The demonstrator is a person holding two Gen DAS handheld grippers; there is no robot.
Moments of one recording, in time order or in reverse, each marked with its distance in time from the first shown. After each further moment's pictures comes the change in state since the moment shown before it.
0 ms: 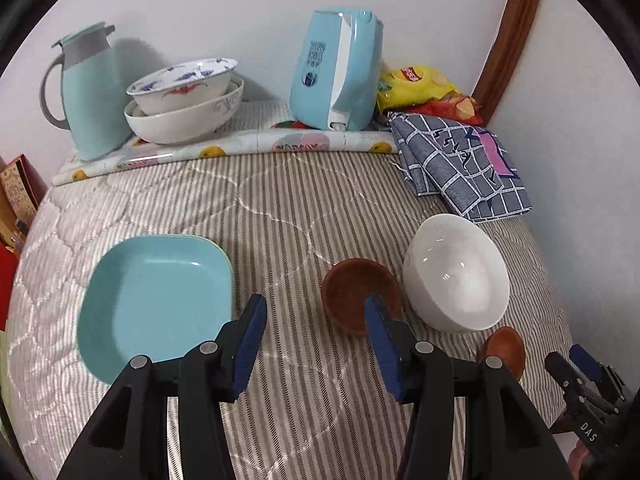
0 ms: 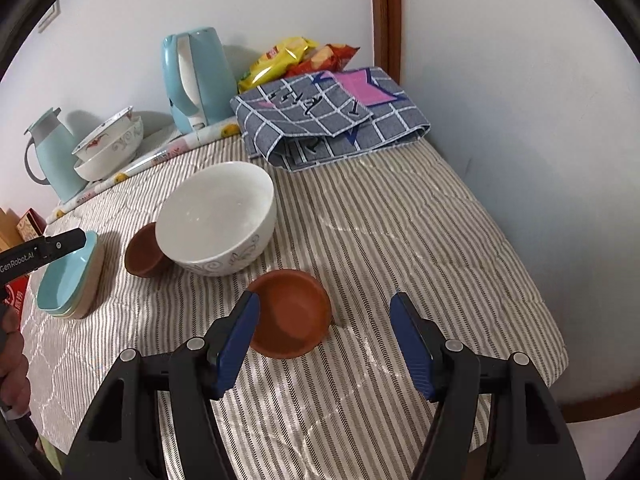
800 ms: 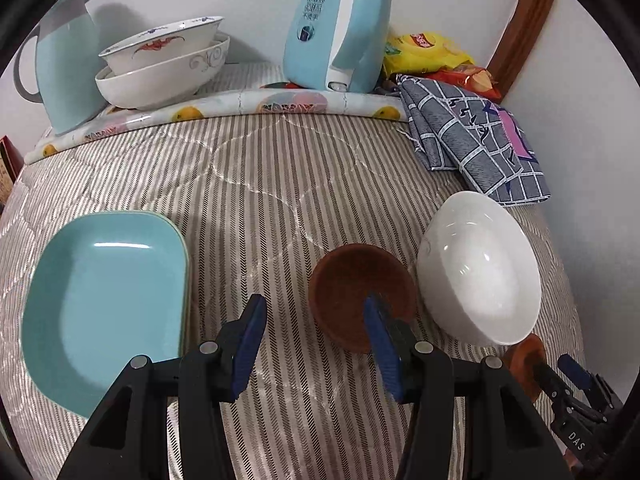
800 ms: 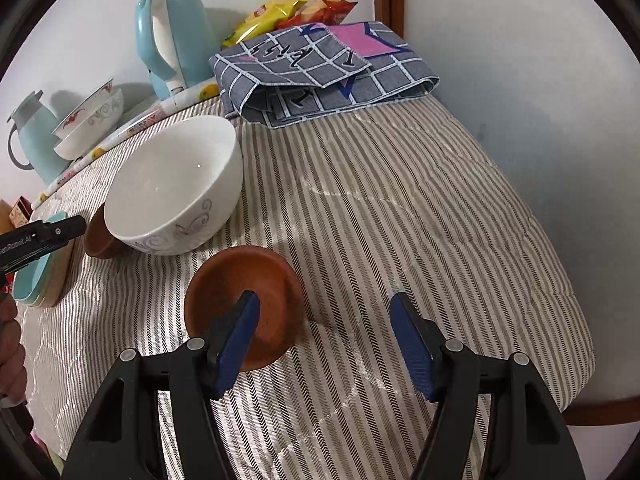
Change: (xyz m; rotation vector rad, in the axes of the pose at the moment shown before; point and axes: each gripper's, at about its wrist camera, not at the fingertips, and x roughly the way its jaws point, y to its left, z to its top) left arm 0.058 -0.008 -0.001 -0.028 0.083 -0.015; right arm 0.056 -0.015 -0.005 -0.001 0.100 0.016
